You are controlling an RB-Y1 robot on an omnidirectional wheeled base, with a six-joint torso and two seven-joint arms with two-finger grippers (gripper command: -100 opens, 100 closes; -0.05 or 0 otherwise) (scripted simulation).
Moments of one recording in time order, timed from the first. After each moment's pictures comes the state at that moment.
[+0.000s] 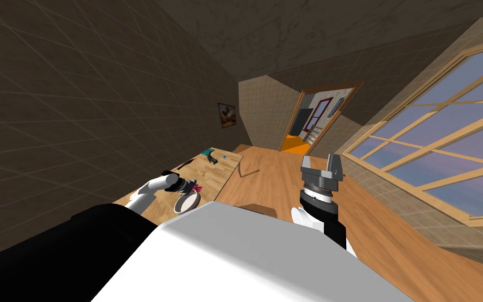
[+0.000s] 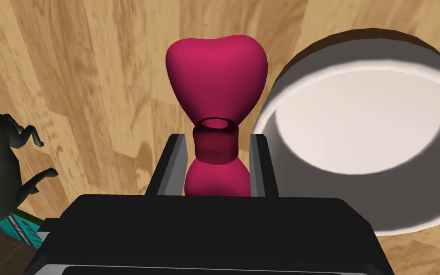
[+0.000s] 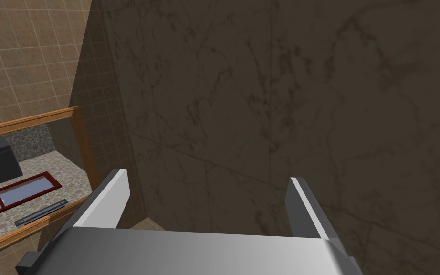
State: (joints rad) left arm 0.37 0.80 0.41 -1.59 1.06 1.29 -0.51; right arm 0.46 -0.03 0.05 -2.27 -0.05 -0.61 -0.01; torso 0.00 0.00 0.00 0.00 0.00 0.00
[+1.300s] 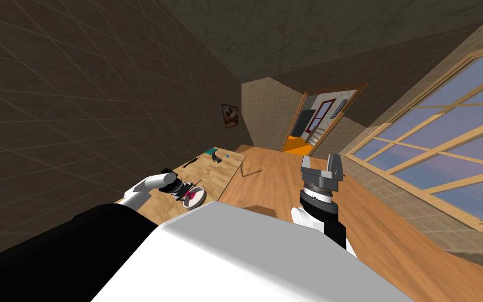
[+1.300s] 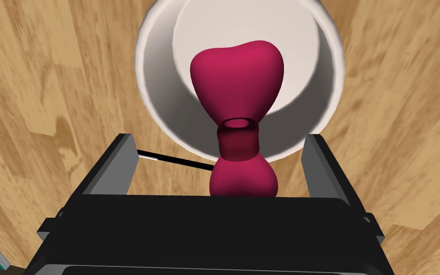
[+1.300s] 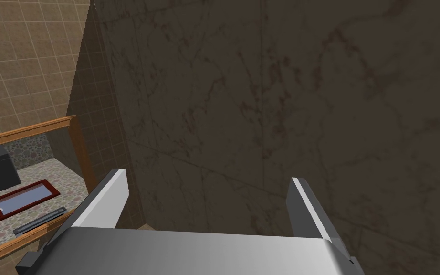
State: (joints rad) left arm 0.41 0.89 0.40 -1.62 1.04 1.42 -0.46; right arm 0.46 -0.03 0.05 -2.27 -0.05 -0.61 -0.01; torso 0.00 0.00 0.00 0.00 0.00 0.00
